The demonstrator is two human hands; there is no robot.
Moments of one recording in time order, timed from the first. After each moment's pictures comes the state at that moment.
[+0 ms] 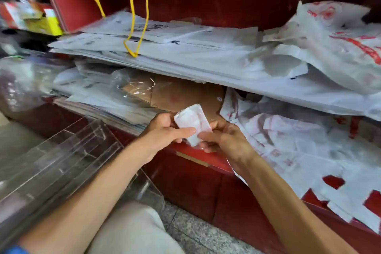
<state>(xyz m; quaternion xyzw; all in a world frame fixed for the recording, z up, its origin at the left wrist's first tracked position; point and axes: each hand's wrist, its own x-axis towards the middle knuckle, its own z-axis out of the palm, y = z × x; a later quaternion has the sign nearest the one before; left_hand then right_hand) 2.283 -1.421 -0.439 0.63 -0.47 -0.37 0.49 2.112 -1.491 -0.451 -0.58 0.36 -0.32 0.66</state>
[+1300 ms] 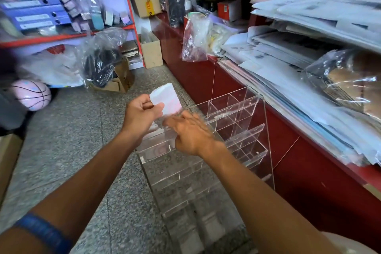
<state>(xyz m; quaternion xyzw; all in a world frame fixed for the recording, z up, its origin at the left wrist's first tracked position) 2.574 -1.119 -0.506 0.73 -0.09 -0.04 0.68 2.492 -1.255 -0.511 -0.99 -0.09 -0.03 0.14</state>
